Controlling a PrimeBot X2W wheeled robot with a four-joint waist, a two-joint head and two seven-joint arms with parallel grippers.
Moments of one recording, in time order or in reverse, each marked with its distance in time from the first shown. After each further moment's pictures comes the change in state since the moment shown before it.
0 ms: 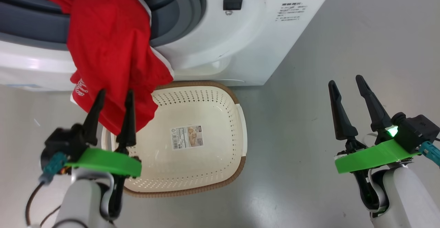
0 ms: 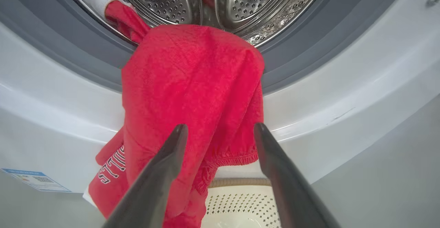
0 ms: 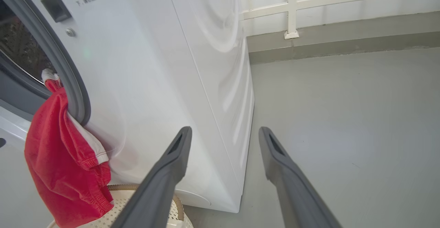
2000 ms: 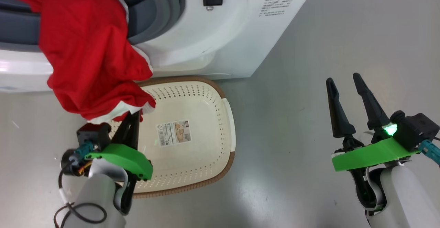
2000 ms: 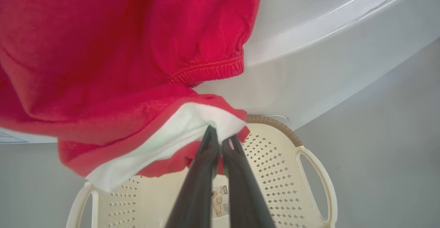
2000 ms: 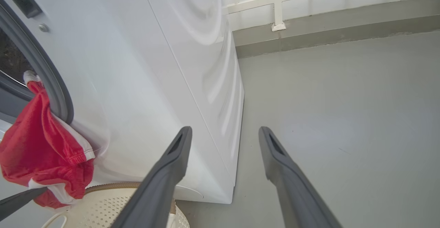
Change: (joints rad) left arm -0.108 0.008 -0.099 0.327 -0.015 0.000 0.000; right arm -0.005 0.015 0.005 -0.004 0.027 0.000 0.000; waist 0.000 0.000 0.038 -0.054
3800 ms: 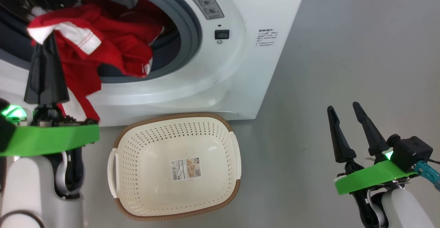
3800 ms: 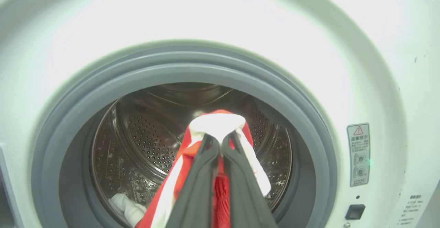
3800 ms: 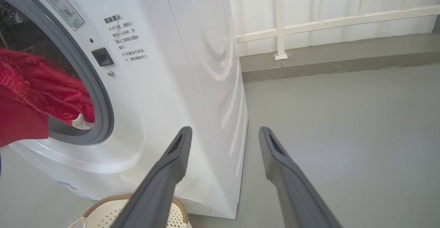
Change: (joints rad) left arm 0.035 0.026 0.229 -0.626 0.007 0.001 0.002; right arm 0.095 -0.014 -0.003 0.031 0.000 0.000 0.000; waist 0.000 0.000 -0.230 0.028
